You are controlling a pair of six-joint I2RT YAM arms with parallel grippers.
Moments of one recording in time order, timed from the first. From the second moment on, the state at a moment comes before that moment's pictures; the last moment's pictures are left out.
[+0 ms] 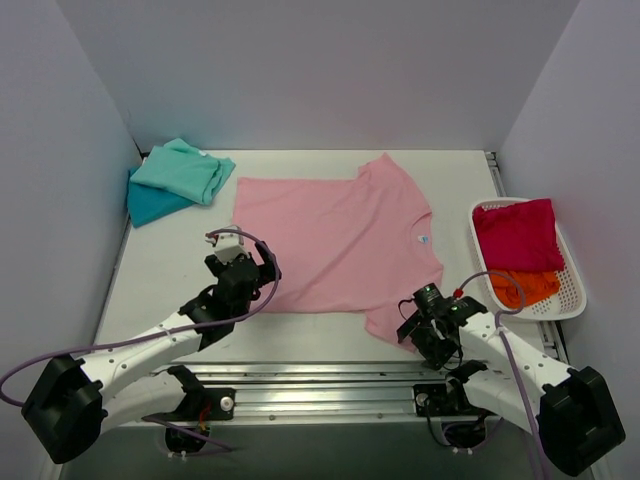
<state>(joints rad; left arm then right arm) -0.77 1.04 0.53 0.09 -0.70 -0.64 0.47 0.96 0.38 -0.82 0.05 1.31</state>
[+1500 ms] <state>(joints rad) -0.78 1.00 0.43 -0.42 -0.68 -1.15 0.45 1.14 0.48 -0.61 0.18 1.15</state>
